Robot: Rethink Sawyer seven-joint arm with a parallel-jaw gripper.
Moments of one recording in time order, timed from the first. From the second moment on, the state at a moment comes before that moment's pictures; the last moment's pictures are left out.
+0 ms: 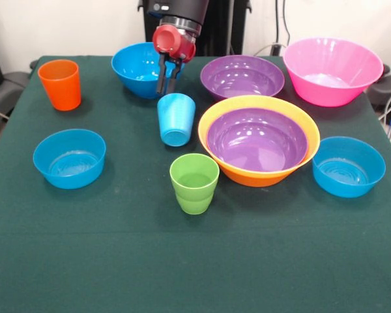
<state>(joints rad) -0.09 -0.31 -0.42 2.00 -0.34 -0.78 0.79</state>
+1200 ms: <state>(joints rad) -0.05 -0.28 -0.42 1.98 -0.31 -0.78 0.79</state>
